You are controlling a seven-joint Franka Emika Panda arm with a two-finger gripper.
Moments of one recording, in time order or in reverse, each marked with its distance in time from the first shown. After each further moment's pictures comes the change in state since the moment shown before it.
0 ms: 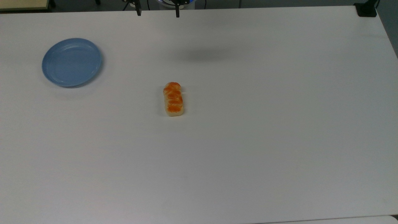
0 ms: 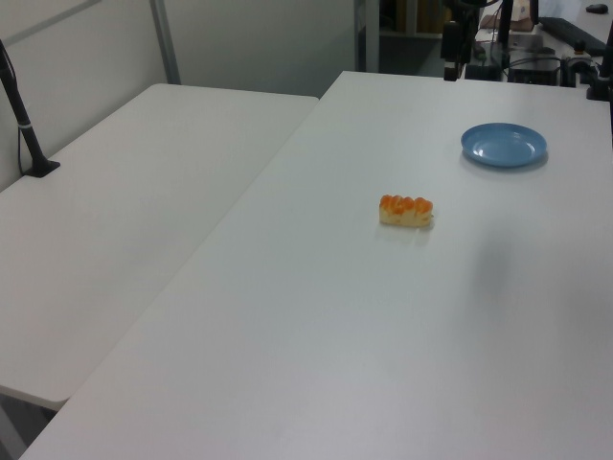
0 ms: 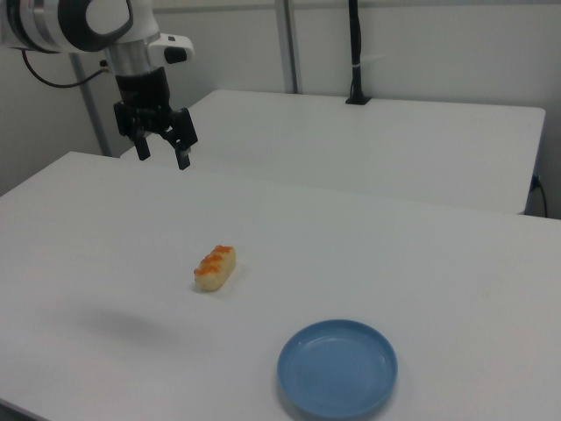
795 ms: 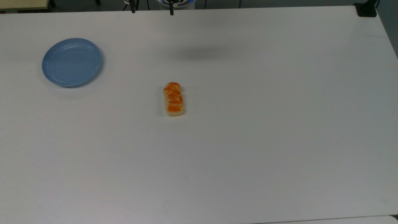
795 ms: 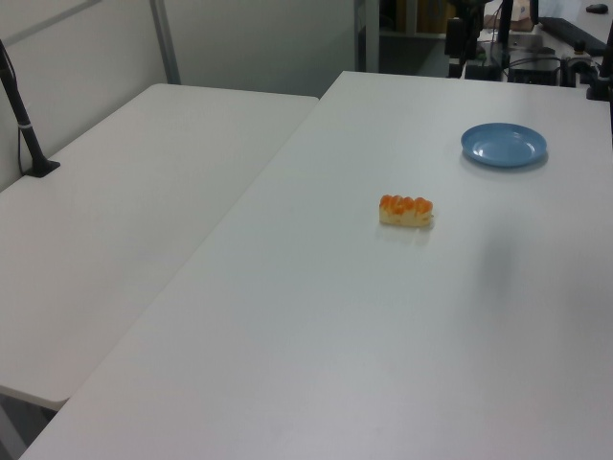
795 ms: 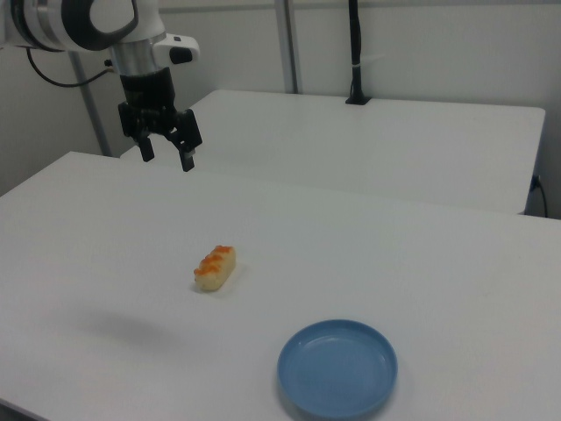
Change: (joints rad) arm -0.022 -0.002 -0.001 0.005 -0.001 -0.020 -0.006
